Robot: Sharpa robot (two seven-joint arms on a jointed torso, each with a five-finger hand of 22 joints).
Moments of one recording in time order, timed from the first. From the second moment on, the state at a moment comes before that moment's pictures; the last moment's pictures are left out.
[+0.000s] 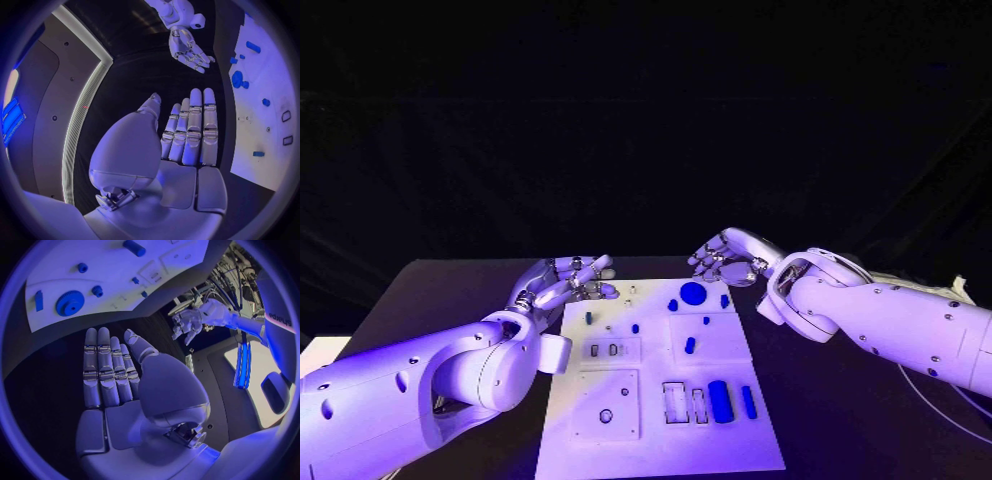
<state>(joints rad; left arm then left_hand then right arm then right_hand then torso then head) 1.12 -0.90 -0.02 1.69 0.00 -0.44 0.46 1.37 -0.04 0.07 0.18 0.12 1.00 0.20 0.13 0.07 1.13 0.14 0.14 0.08 1.23 0.07 0.22 0.18 0.17 1.09 0.19 0.29 0.11 1.21 -0.78 0.00 1.37 -1.23 -0.34 0.12 1.33 0.03 0.18 -0.23 0.19 1.05 0.17 0.07 0.07 1.20 0.11 0.07 0.06 1.32 0.05 0.16 0.11 0.17 1.08 0.16 0.34 0.14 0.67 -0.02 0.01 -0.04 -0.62</state>
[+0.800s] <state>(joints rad) 1.16 -0.96 -0.02 1.81 0.03 -0.44 0.44 1.36 -0.03 0.06 0.17 0.12 1.00 0.20 0.12 0.07 1.12 0.14 0.11 0.07 1.24 0.08 0.21 0.19 0.17 1.09 0.19 0.29 0.10 1.25 -0.73 0.01 1.39 -1.68 -0.18 -0.06 1.28 -0.11 0.37 -0.12 0.15 1.11 0.12 0.07 0.07 1.21 0.07 0.06 0.06 1.47 -0.01 1.18 0.97 0.15 1.29 0.07 1.07 0.78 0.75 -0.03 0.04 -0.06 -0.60</state>
